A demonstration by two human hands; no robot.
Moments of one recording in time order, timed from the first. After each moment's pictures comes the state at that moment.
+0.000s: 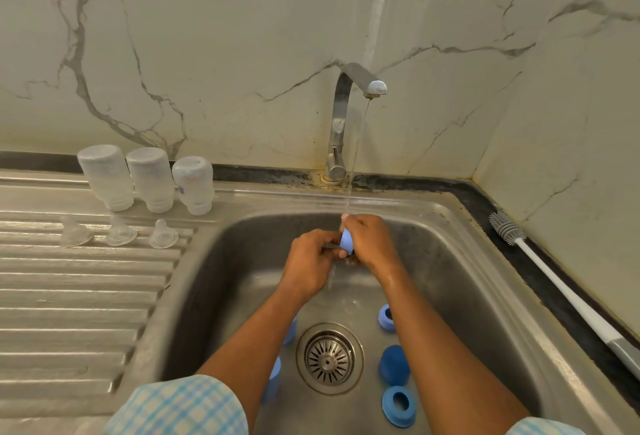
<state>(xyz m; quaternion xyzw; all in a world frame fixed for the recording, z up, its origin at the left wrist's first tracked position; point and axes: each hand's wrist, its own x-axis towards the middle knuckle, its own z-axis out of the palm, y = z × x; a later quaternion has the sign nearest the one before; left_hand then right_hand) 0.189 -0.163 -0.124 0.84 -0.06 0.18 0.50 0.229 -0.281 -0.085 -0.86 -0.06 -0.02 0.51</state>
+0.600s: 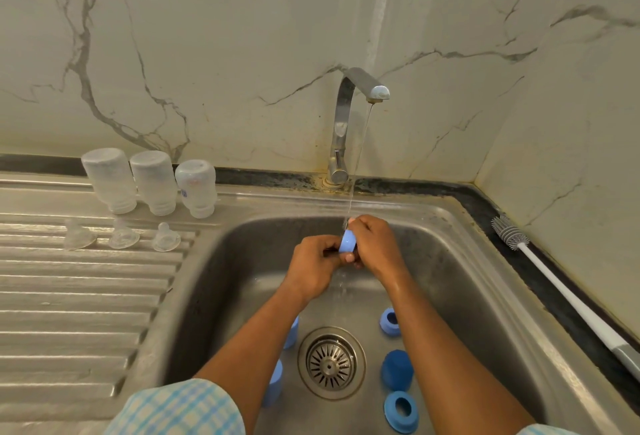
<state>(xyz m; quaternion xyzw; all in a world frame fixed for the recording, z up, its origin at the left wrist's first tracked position) 0.183 -0.165 -0.114 0.81 -0.05 0.11 0.57 0.228 -0.286 -0.084 -0.84 -0.08 -0.04 0.53</state>
